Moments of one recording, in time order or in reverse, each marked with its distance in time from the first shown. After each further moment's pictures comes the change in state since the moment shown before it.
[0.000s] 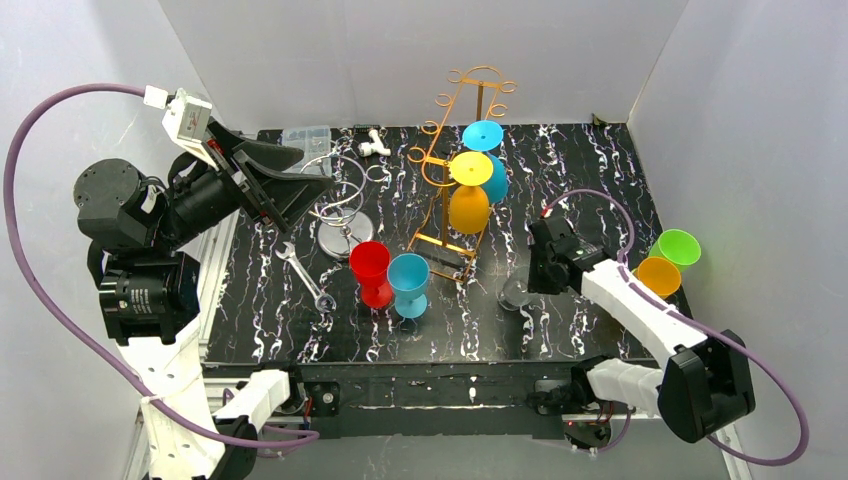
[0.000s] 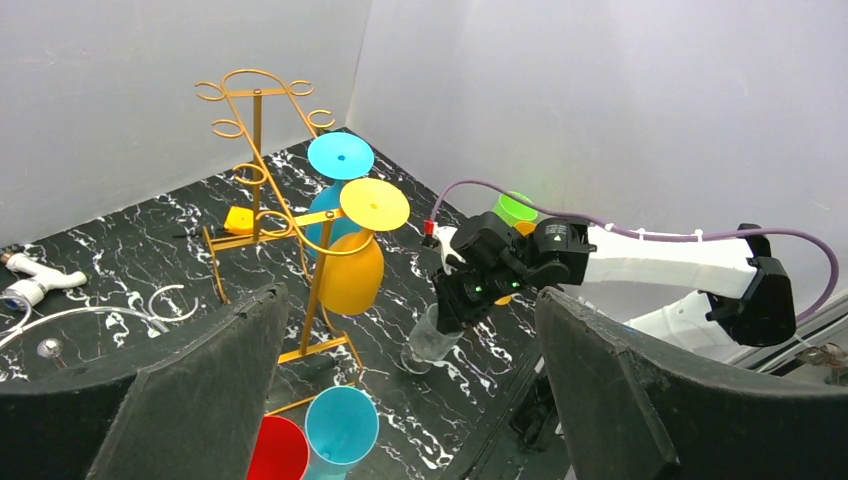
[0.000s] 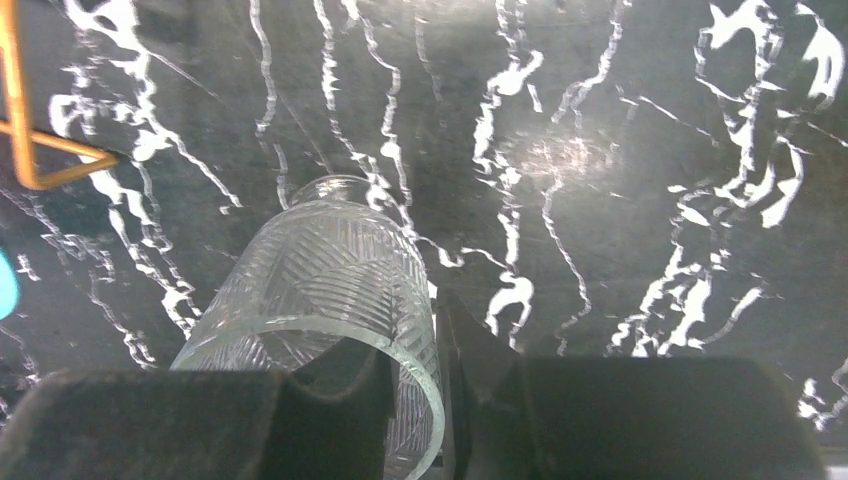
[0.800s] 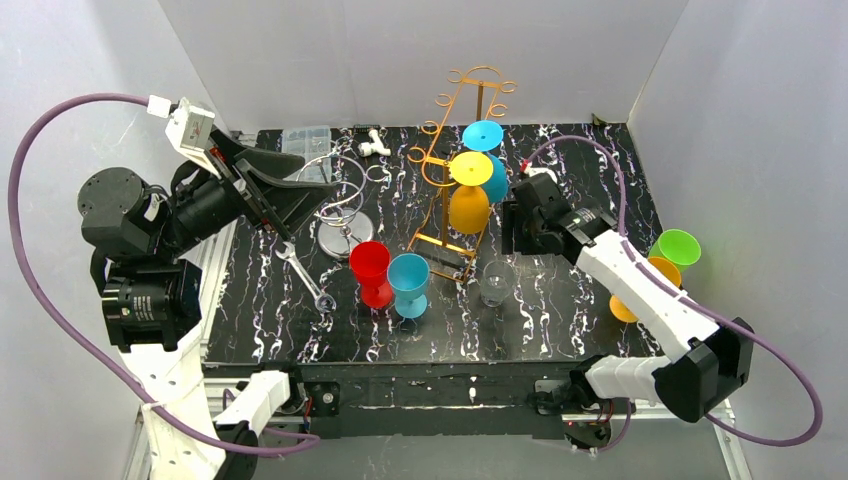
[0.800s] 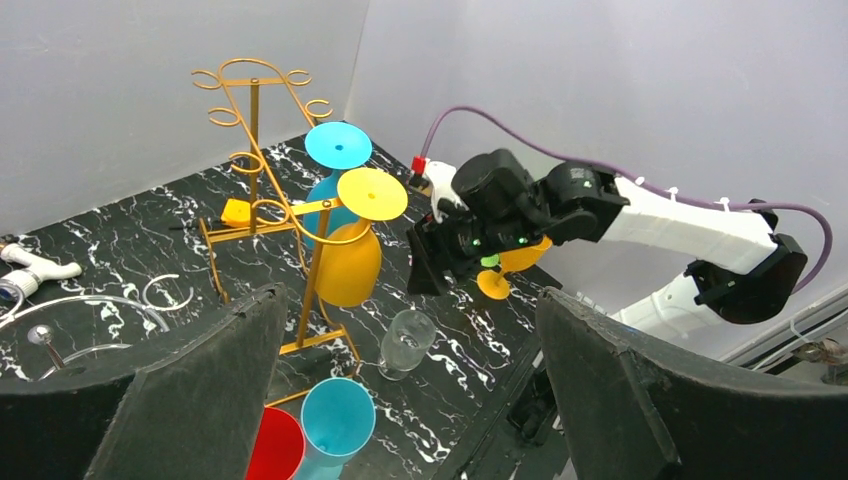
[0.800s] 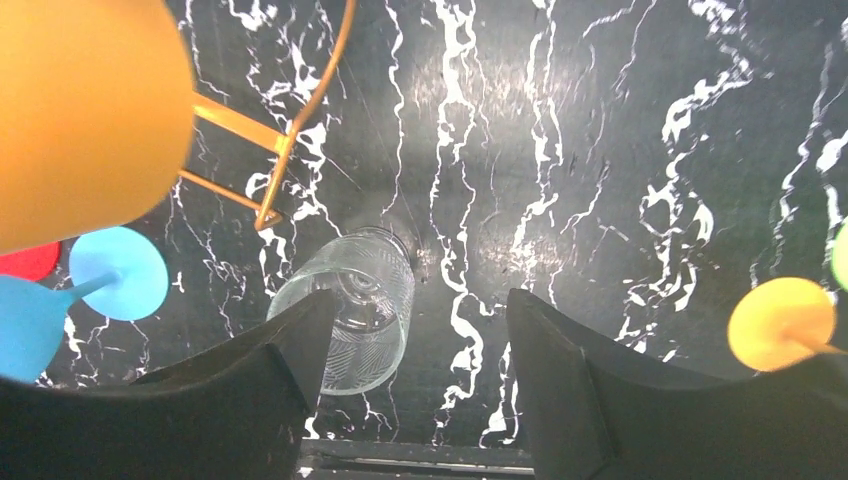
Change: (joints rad) left arm 0.000 -0.031 -0.041 0.001 0.000 0.002; right arm 0.144 0.107 0.358 -0.110 0.118 -0.063
